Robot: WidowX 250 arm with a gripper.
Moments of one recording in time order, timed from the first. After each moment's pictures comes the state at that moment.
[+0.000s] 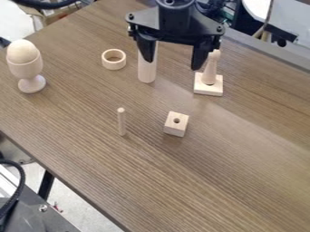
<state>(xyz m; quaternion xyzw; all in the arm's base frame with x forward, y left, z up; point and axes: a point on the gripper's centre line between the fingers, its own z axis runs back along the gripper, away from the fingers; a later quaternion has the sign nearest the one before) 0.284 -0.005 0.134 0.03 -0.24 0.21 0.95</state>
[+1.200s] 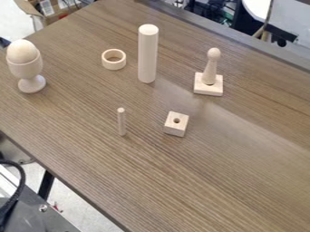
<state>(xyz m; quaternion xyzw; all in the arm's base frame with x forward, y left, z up) 0.341 0.050 0.182 0.12 -0.34 0.52 0.77</state>
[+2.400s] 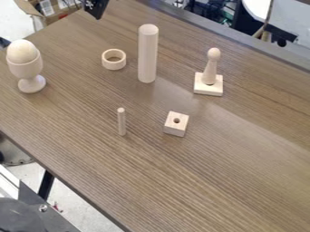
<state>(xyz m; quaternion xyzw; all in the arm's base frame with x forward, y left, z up) 0.338 0.158 0.129 0.09 -0.27 0.74 0.60</state>
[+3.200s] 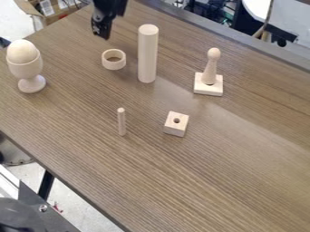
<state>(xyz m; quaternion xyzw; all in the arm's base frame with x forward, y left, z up) 0.359 0.169 0.076 -0.01 -0.22 0.78 0.59</state>
